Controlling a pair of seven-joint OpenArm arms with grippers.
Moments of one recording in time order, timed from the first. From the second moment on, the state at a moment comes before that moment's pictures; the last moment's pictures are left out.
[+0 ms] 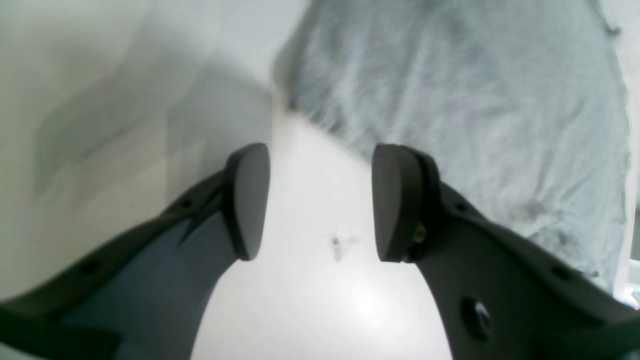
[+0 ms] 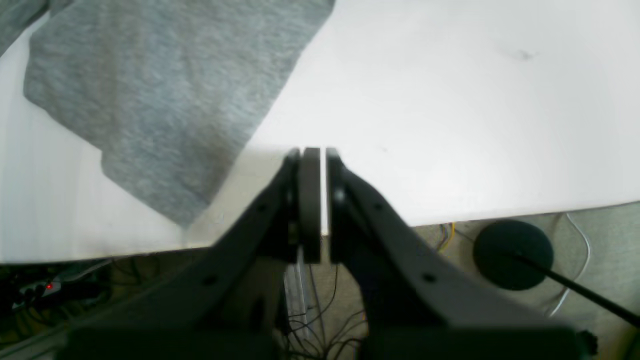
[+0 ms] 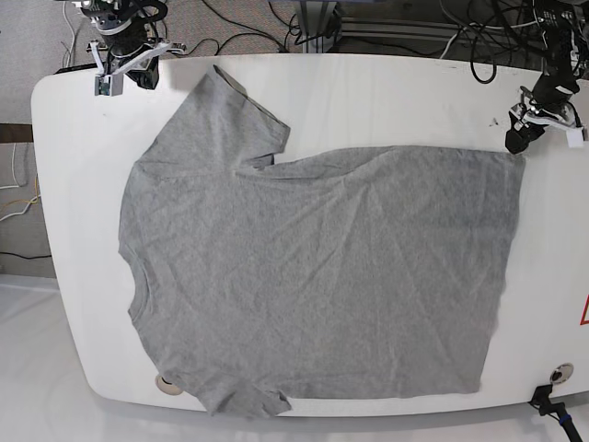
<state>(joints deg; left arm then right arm) 24.9 -21.9 -30.6 80.5 -61.3 -19.5 35.7 -47.7 14.7 18.9 114.1 32.1 6.9 -32.3</state>
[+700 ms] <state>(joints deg) 17.7 -20.2 -29.9 80.1 -60.9 -20.0 40.4 -48.2 14.8 18.9 114.2 32.1 6.7 -31.9</state>
